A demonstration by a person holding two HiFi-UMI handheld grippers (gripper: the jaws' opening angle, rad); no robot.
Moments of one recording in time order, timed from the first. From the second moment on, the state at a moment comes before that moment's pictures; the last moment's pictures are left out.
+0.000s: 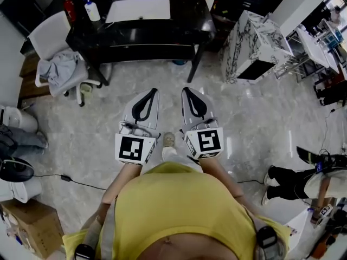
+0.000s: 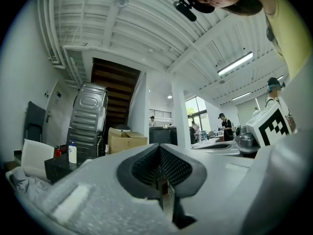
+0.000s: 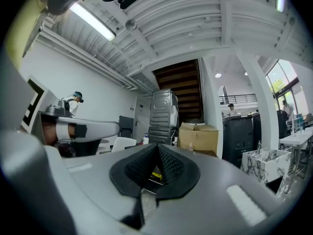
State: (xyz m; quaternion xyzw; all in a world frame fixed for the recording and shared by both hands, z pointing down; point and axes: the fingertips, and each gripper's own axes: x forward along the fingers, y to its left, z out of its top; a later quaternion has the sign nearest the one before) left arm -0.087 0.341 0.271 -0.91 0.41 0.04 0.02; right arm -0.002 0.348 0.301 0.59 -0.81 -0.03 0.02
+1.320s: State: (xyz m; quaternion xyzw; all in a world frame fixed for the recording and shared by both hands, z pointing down) left arm -0.022 0.084 0.306 -0.91 0.42 0.05 0.01; right arm 0.066 0.096 0.329 0.58 -0.81 -0.04 0.03
